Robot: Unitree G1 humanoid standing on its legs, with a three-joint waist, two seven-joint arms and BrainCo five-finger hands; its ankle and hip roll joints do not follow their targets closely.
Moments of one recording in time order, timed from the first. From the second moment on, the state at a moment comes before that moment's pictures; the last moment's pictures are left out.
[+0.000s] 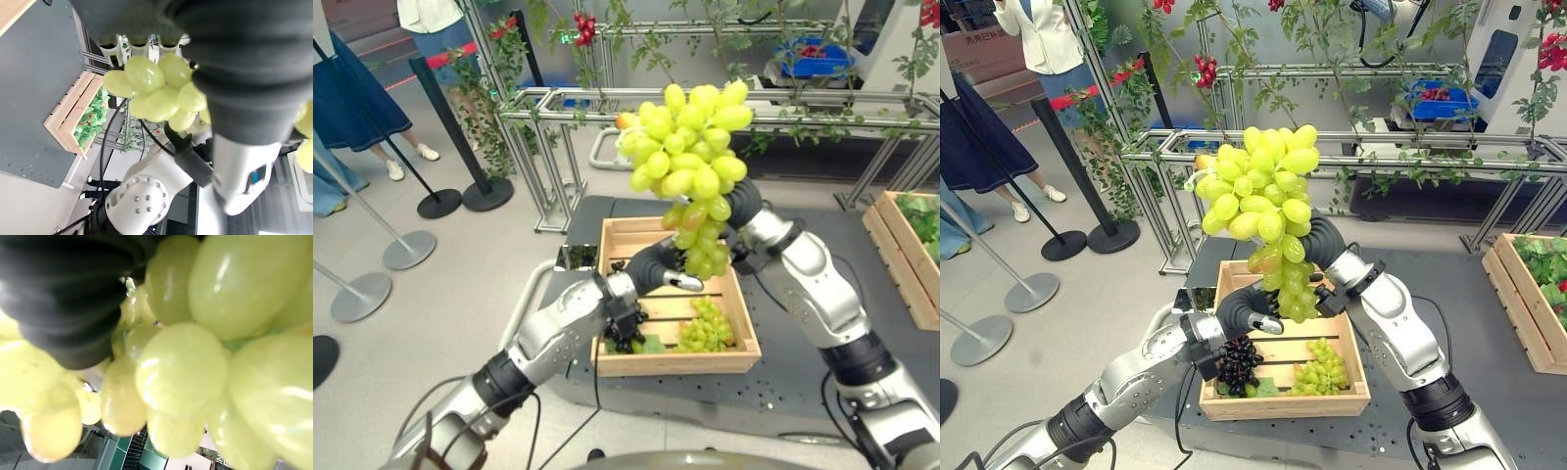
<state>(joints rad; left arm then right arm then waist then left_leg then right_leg) -0.40 0.47 -0.65 -0.18 -0.89 0.12 -0.27 -0.43 -0.52 0.24 -0.25 0.54 -0.08 0.31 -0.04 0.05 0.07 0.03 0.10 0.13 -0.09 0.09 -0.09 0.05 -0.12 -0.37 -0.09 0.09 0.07</state>
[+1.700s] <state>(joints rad) -0.37 0.44 -0.64 -0.18 -0.90 0.13 -0.27 -0.42 -0.49 0.23 -0.25 0.54 -0.08 0.30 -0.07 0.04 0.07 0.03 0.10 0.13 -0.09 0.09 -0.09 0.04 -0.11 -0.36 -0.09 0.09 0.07</state>
